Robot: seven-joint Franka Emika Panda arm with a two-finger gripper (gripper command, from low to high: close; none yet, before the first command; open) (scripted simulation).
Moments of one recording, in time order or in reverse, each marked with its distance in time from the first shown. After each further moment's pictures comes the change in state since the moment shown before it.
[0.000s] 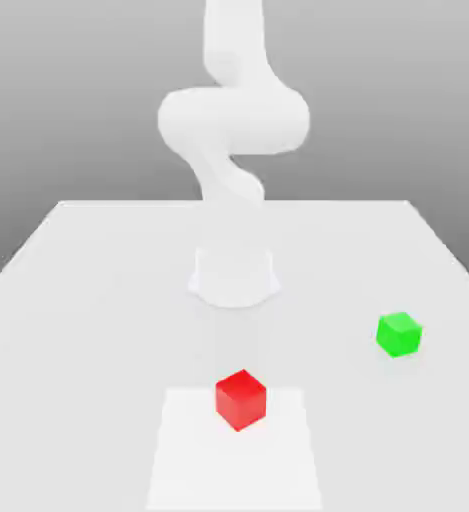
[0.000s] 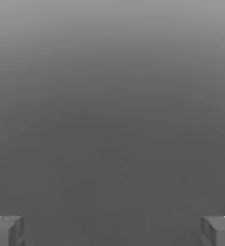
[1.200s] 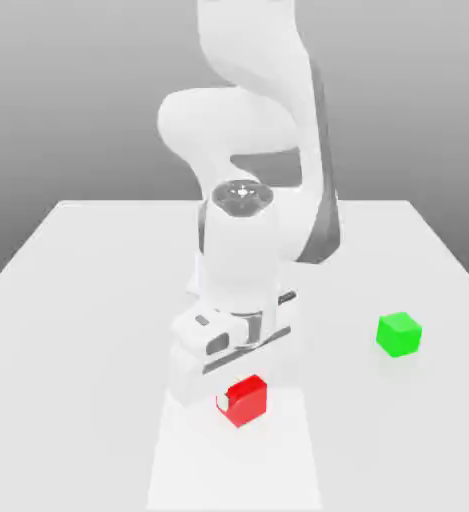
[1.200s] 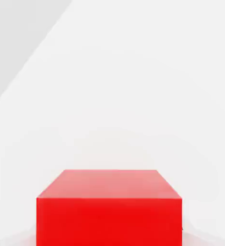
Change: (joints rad) arm 0.094 0.808 -0.062 -0.497 0.034 0.583 -0.597
